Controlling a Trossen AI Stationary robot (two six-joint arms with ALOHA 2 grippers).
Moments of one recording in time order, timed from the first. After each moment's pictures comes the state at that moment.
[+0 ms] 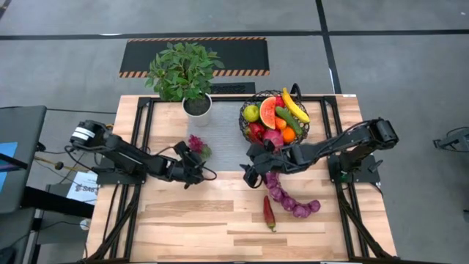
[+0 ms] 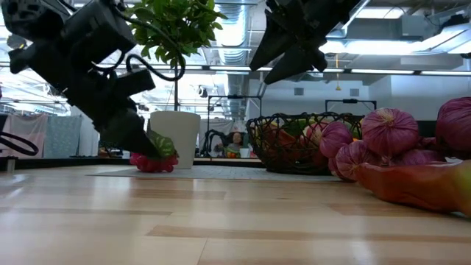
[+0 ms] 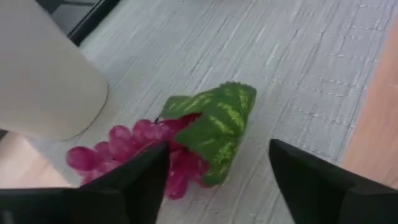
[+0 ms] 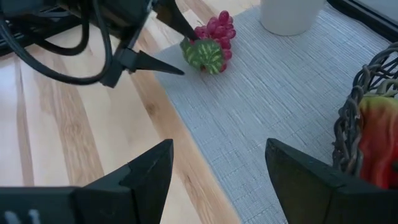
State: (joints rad) left arm -0.24 1.46 0.47 0.00 -0.77 -0.40; right arm 0.20 1.58 1.11 -0.28 0.47 0.57
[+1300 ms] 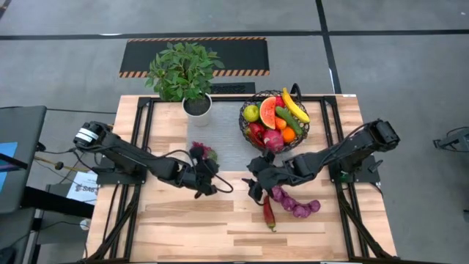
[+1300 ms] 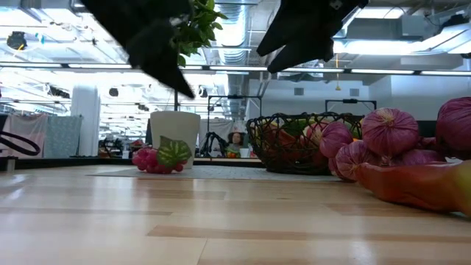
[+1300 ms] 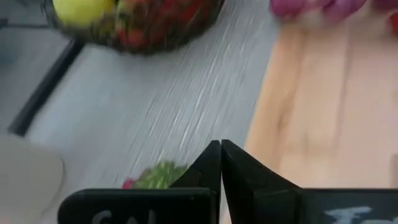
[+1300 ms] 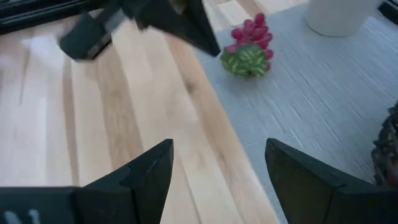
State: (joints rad) left arm -0.32 1.52 0.91 -0.34 -0.67 -0.35; right arm 0.31 1.58 1.11 -0.28 0.47 0.53
